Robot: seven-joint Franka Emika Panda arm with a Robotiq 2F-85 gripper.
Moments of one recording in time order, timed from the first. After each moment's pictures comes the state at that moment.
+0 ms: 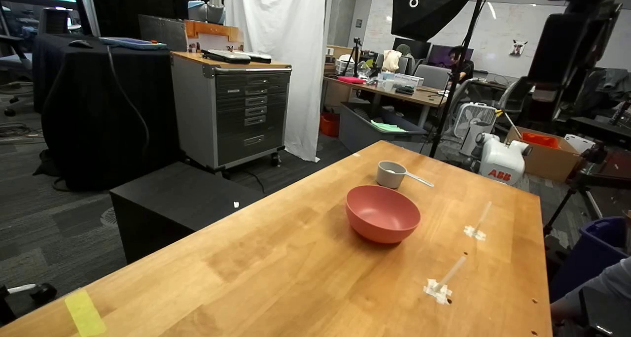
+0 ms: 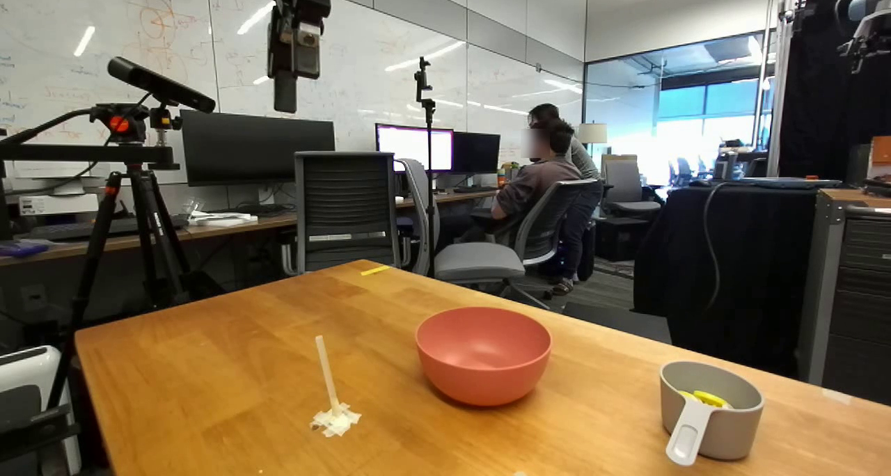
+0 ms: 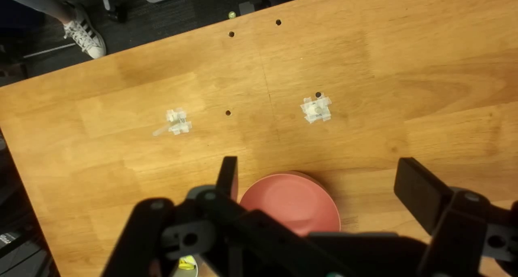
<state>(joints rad) -0.05 -0.32 0.16 -2.30 -0.16 1.83 0.33</state>
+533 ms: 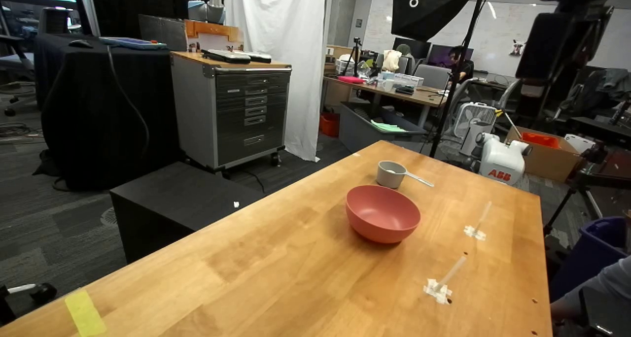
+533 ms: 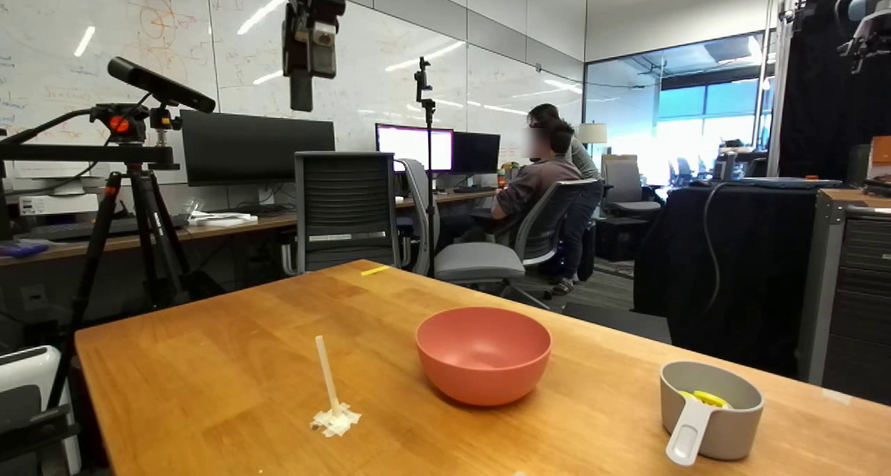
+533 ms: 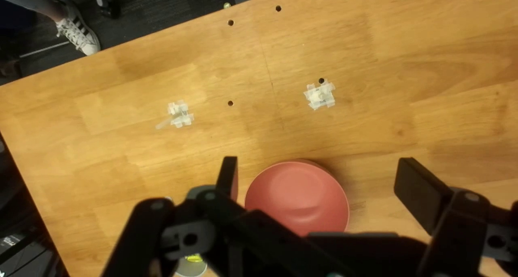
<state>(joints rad) -0.05 -0.32 0.12 -2.30 -0.17 1.87 0.34</state>
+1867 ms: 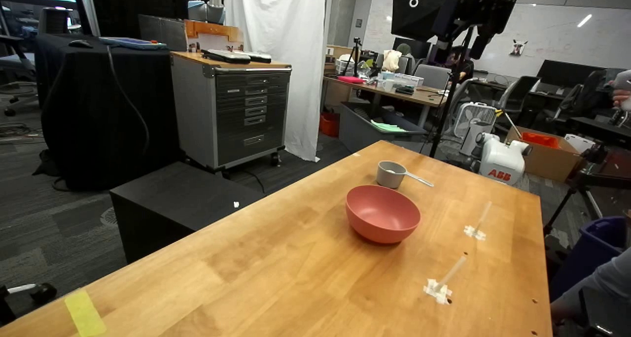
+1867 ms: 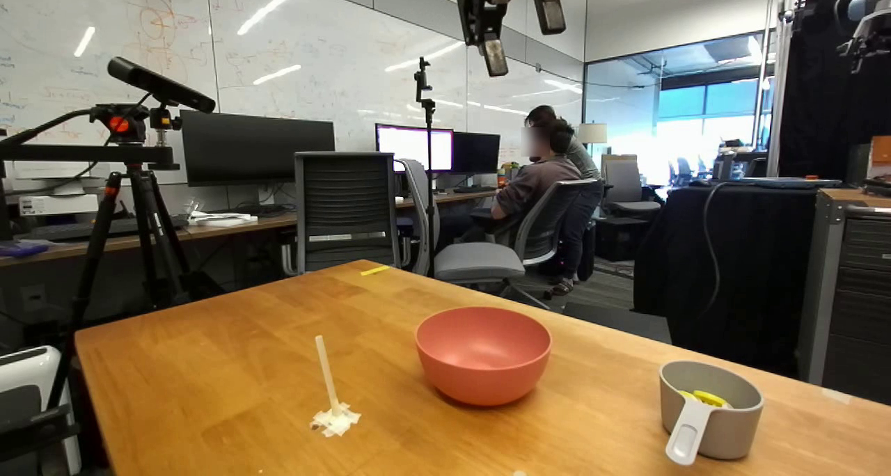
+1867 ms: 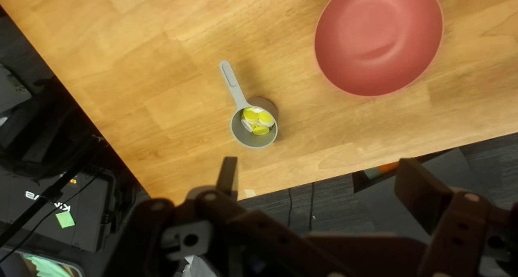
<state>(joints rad) -0.12 -0.03 -0.05 -1.97 -0.27 2.09 0.32</state>
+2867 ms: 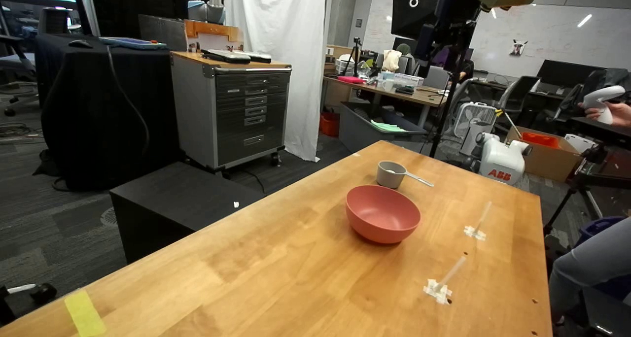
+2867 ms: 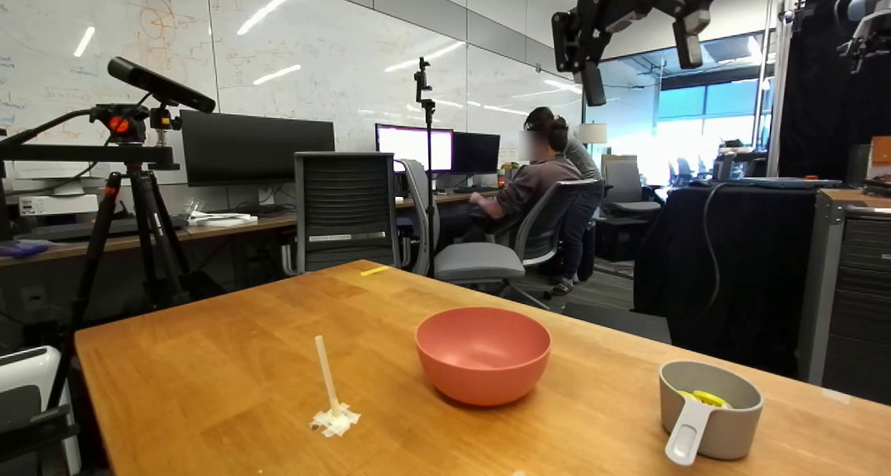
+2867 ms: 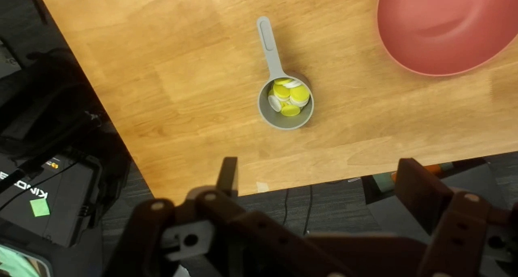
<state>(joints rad) -0.17 0.26 -0.13 -1.67 -0.21 2.06 0.05</state>
